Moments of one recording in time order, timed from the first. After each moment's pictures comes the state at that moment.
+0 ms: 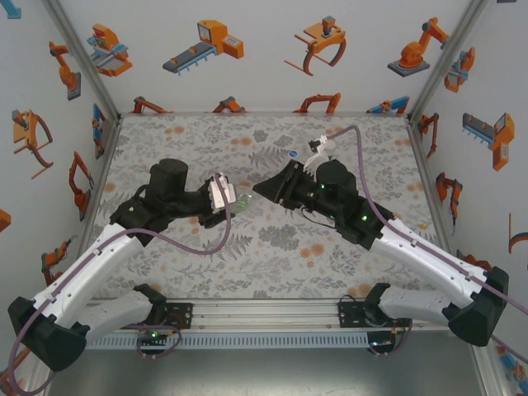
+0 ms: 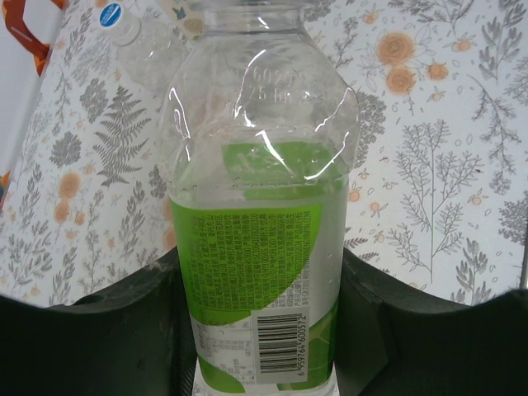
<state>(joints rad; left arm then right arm) -0.63 1.01 0.98 -0.52 0.50 0.68 0.87 1.11 1.02 -0.13 -0.06 1.02</state>
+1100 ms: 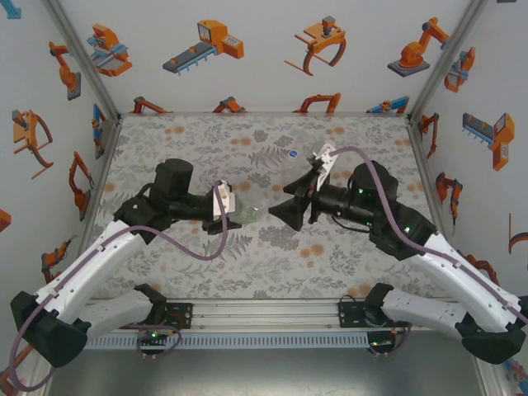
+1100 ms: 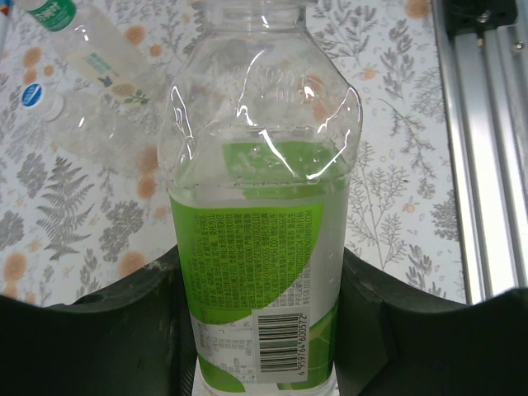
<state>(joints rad) -0.65 1.04 0.99 -0.57 0.73 0.76 0.87 0.94 1.16 -0.42 -0.36 0.02</state>
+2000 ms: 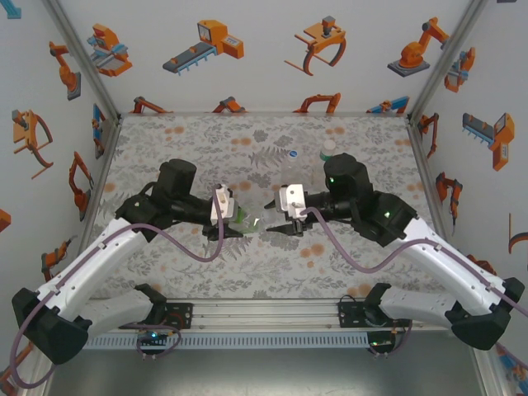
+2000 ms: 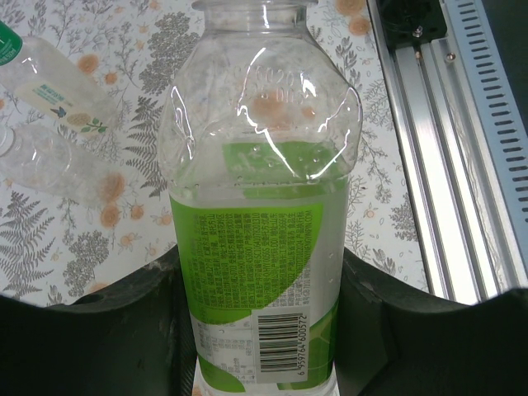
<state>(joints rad) -0.66 1.06 1.01 -0.63 0.83 0.80 0.87 1.07 1.22 -0.55 -0.69 -0.66</state>
